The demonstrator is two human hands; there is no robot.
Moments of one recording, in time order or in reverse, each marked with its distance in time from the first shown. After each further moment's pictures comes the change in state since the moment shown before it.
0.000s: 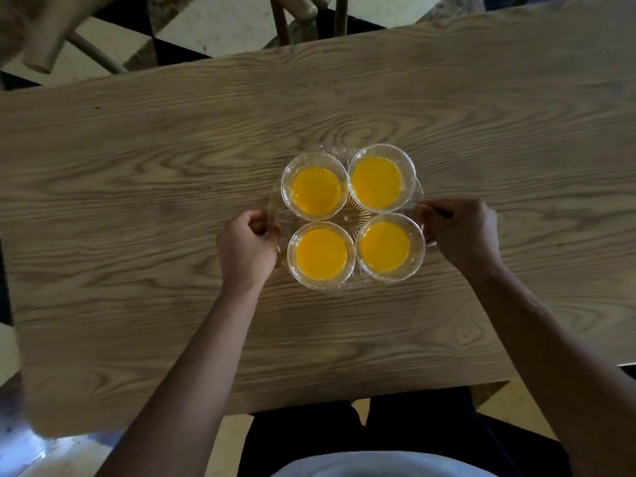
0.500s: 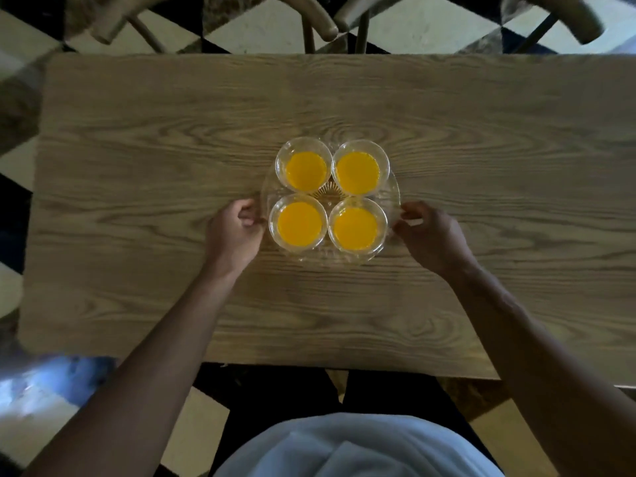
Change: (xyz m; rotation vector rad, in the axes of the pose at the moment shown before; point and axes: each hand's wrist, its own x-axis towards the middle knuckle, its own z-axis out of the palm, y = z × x) left_hand -0.049 -0.006 -0.013 0.016 0.059 0.033; right_hand -0.006 0.010 -0.024 -0.215 -0.257 -0.160
